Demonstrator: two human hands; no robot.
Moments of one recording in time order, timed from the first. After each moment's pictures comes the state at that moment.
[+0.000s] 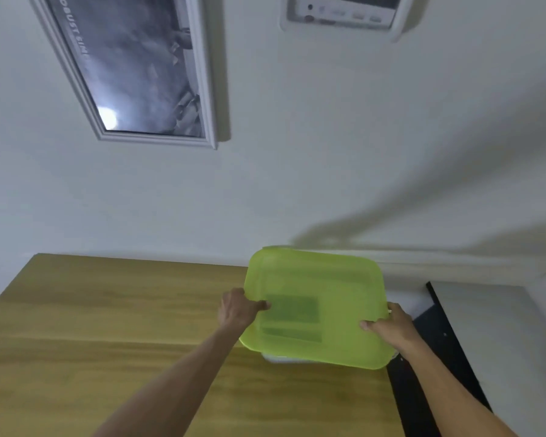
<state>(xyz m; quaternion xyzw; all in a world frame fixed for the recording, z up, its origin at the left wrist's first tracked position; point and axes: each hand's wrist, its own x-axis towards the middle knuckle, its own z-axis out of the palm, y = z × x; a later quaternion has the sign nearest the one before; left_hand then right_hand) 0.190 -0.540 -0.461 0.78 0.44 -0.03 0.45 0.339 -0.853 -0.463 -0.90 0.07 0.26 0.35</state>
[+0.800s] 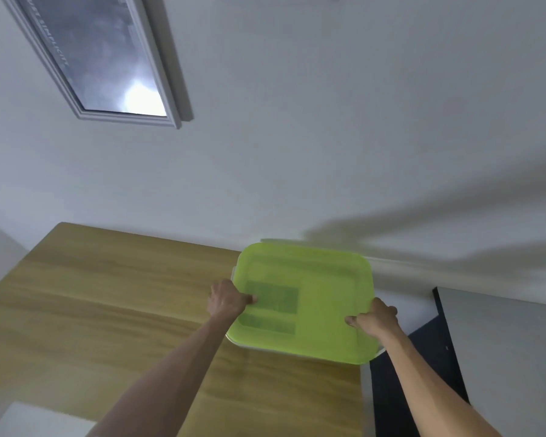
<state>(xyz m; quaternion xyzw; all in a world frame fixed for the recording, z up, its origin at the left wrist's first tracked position) 0.222 -0.610 -0.464 0.74 0.56 -0.06 0.37 0.409 -0.877 -0.496 -0.92 -0.02 0.34 0.20</state>
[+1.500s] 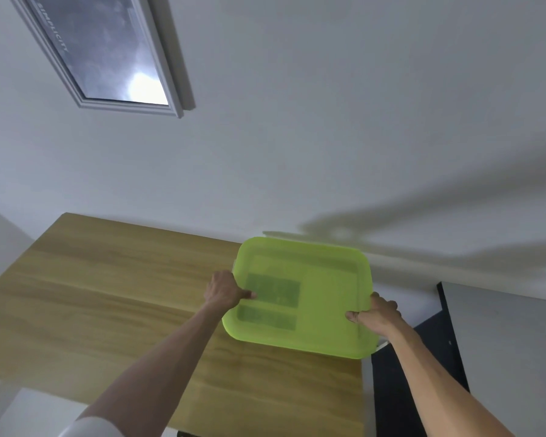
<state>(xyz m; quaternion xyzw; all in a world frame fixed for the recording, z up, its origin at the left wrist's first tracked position) 0.216 -0.600 -0.458 0.80 0.51 -0.09 0.30 0.404 -0.879 -0.481 -0.92 -0.07 0.36 0.13</state>
